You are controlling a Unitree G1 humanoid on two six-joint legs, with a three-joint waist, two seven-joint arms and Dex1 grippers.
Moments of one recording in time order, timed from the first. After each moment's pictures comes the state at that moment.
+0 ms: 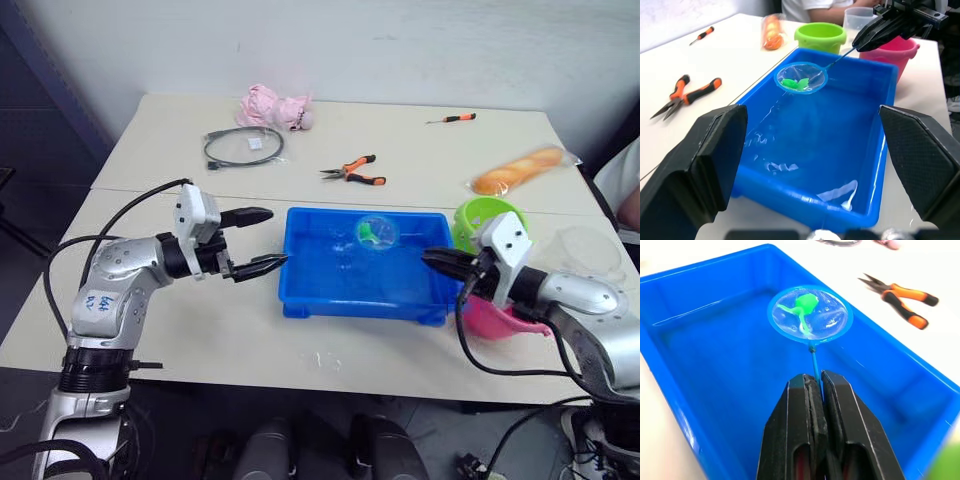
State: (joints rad) left arm -0.50 0.60 0.08 -0.03 -0.49 0.34 -1.01; right arm -0.19 -0.76 -0.17 -0.39 0.43 0.59 0.76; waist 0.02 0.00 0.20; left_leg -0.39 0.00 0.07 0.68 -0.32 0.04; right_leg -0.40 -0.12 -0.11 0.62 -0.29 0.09
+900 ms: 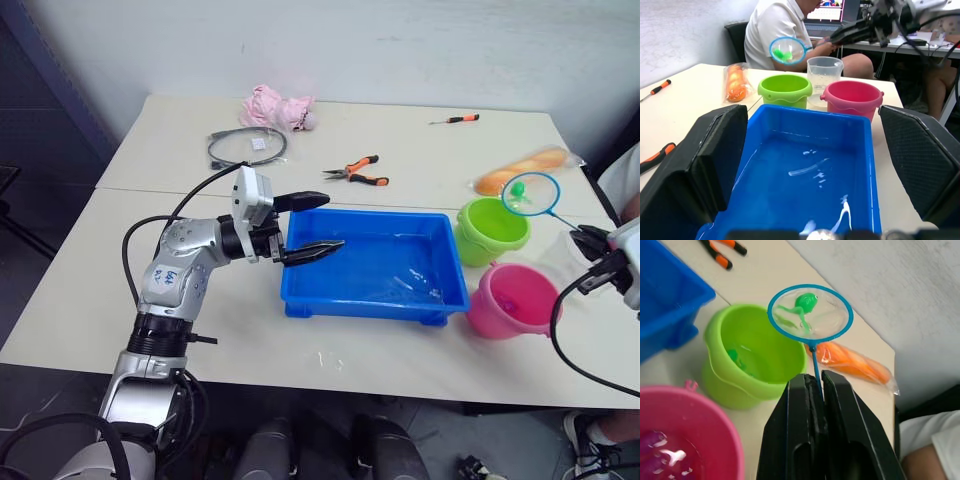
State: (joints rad) left arm -0.69 0.39 -0.02 0.13 -0.46 0.26 -1.05; right arm -0.03 -0.88 -0.49 -0.02 0.10 0.04 0.65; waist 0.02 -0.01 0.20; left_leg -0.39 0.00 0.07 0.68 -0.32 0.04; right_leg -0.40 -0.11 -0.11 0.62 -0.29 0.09
